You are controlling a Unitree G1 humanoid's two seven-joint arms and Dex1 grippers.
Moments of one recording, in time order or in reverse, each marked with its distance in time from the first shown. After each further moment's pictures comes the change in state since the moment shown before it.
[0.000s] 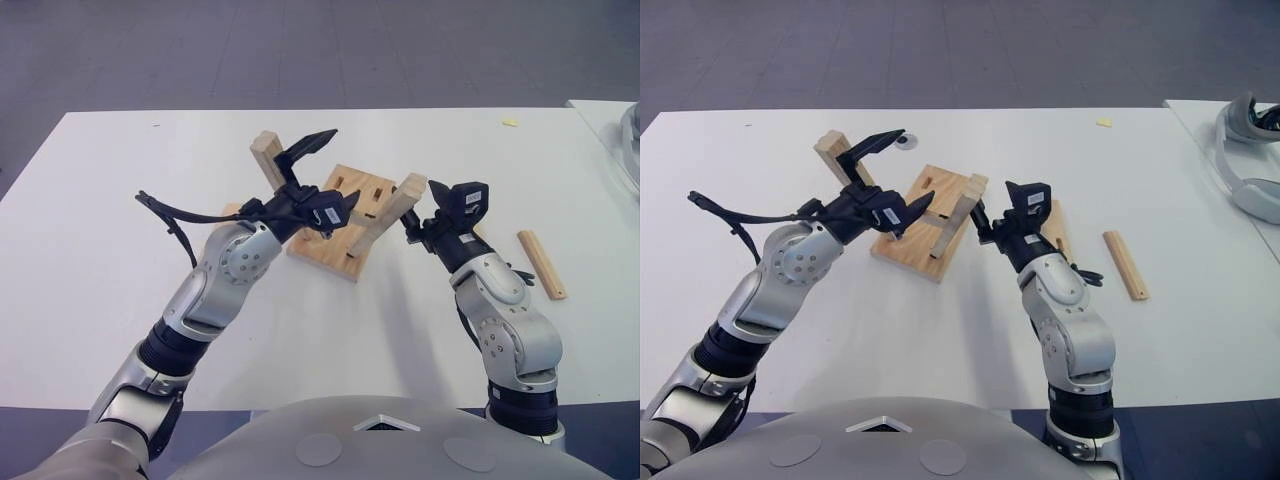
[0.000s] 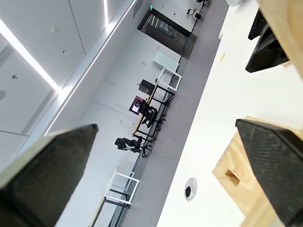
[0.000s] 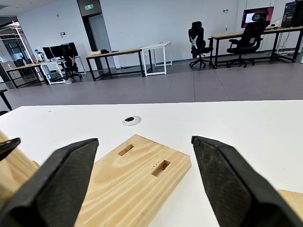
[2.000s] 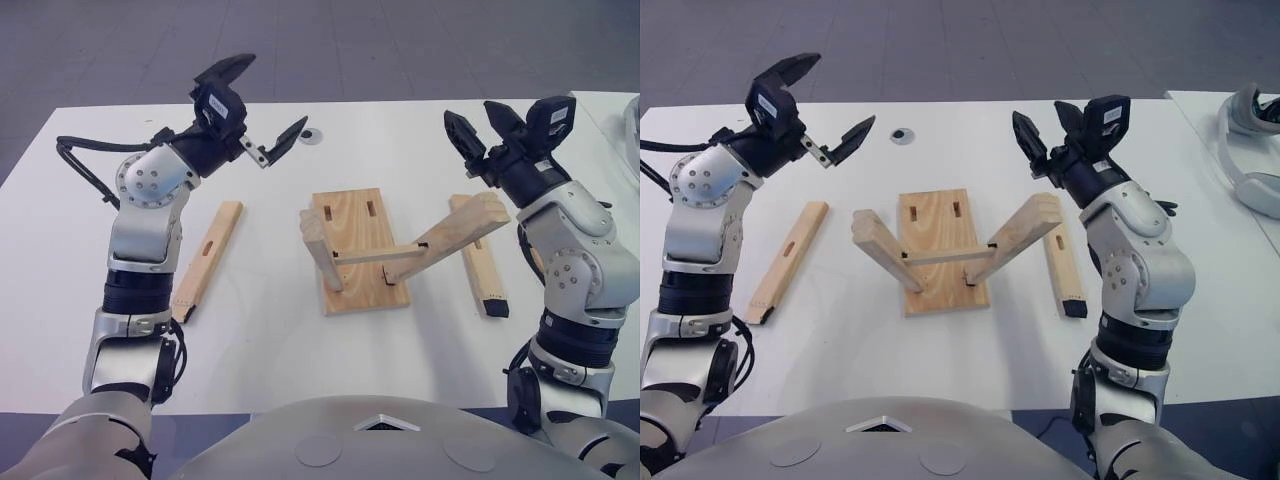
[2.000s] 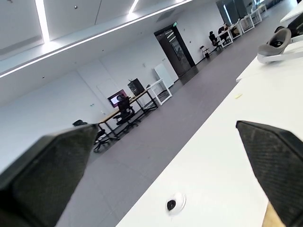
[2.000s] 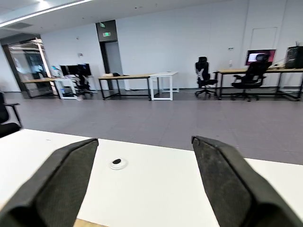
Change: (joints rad) left arm -0.266 0.002 0.453 0.259 -0.754 0.007 -0.322; right arm -0.376 -0.204 -0.314 0.147 0.244 0.114 0.230
